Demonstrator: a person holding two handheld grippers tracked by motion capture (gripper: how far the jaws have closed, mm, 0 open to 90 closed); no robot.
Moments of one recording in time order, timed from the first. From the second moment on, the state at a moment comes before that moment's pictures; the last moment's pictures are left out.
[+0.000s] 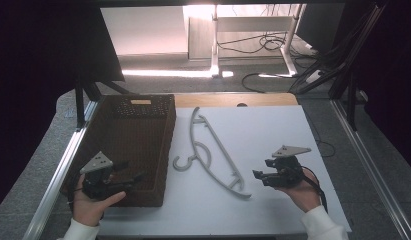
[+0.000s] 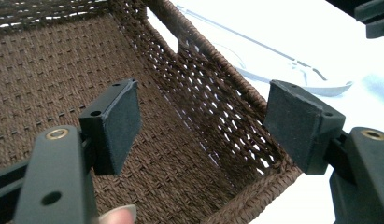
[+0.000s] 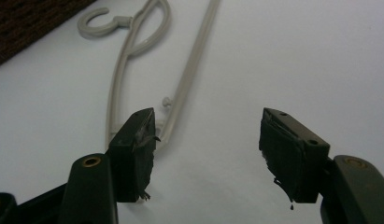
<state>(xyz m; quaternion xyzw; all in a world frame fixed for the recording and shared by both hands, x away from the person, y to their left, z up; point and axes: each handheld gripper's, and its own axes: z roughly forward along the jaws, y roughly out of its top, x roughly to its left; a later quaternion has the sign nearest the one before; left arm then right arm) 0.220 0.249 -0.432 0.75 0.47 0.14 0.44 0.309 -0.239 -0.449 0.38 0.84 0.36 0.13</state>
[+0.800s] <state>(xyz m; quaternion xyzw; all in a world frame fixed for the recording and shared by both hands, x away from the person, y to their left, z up) 0.224 0.244 -0.434 0.76 0.46 0.13 0.44 0.356 -0.177 -0.437 0.36 0.86 0.35 0.09</state>
